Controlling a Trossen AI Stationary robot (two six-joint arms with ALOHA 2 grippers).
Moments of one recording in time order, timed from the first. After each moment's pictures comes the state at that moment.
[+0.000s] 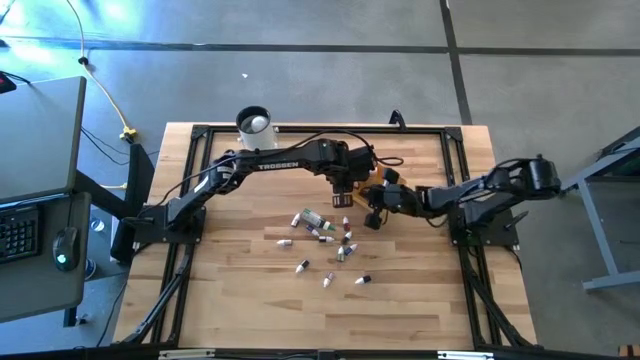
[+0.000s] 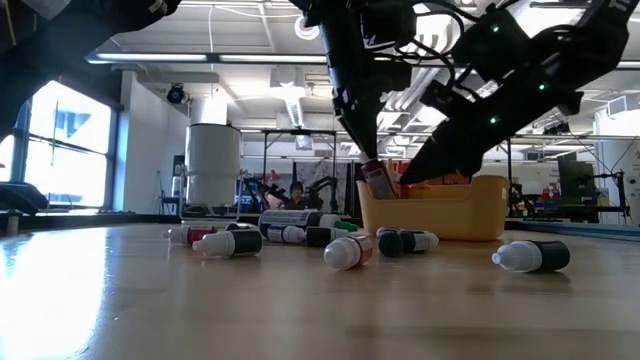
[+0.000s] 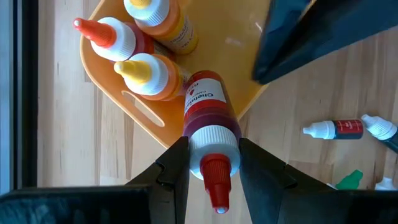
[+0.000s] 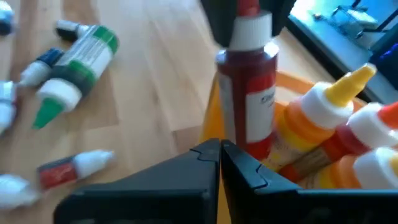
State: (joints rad) left arm 0.16 2.28 2.26 -1.15 -0.17 0.15; right arm -0.07 1.43 0.44 0.42 0.38 0.00
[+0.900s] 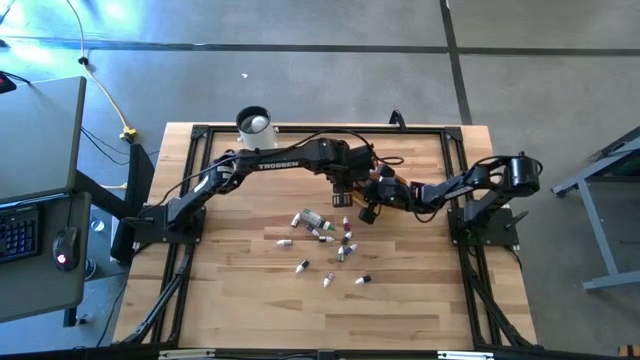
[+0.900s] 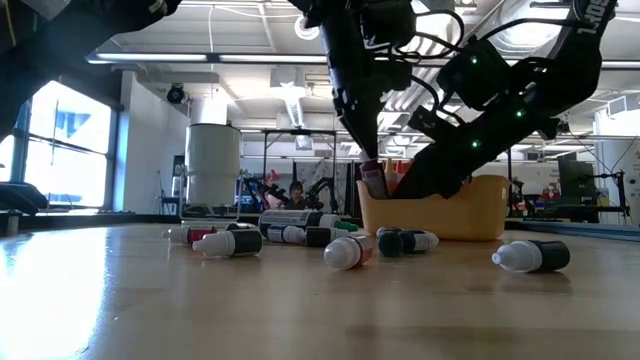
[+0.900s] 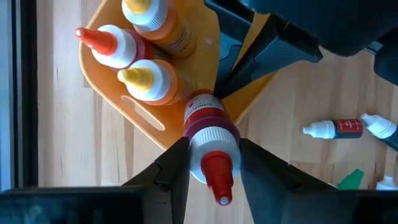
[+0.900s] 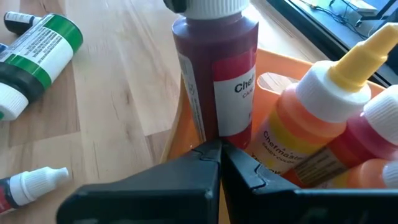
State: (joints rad) left arm 0.16 2.28 2.26 -1.14 -0.16 0.18; right arm -0.16 1.59 0.44 0.60 0.30 0.00
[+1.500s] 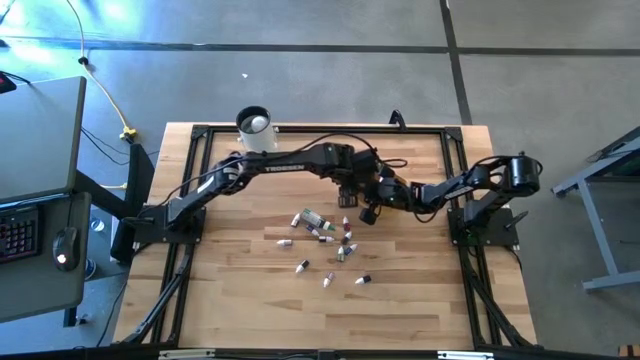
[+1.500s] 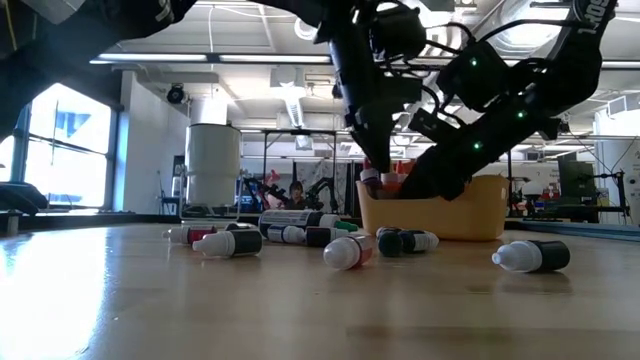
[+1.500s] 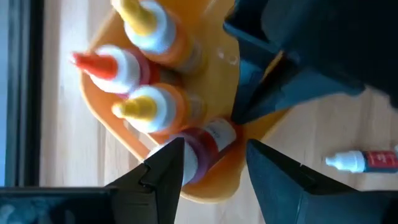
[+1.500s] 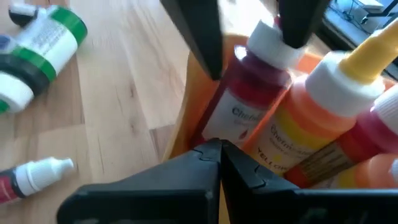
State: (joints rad) left arm 0.16 2.33 2.26 -1.06 -0.20 0.18; right arm -0.16 1.59 0.44 0.57 0.29 0.00
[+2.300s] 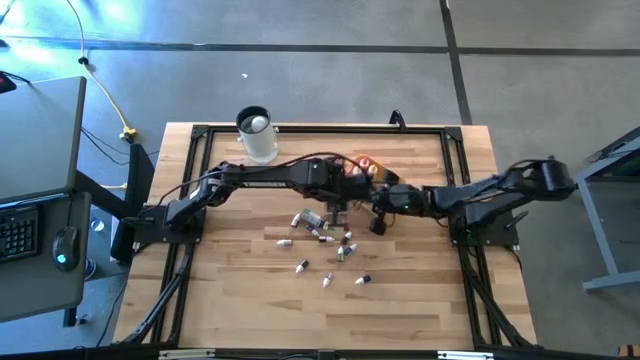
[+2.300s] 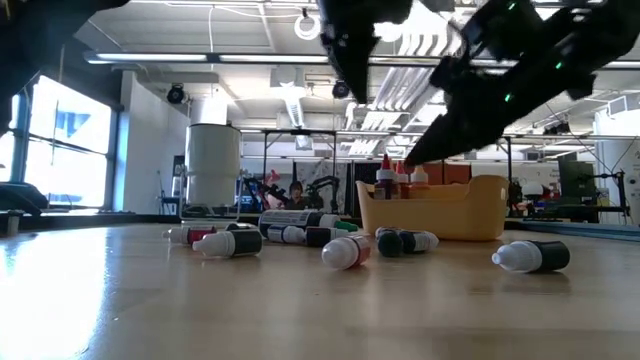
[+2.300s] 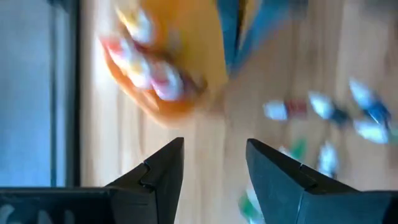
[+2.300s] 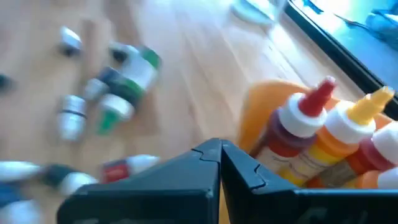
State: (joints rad) left arm -0.03 2.20 2.36 -1.36 -0.37 0.03; right arm -0.02 1.31 0.44 0.34 0.27 0.04
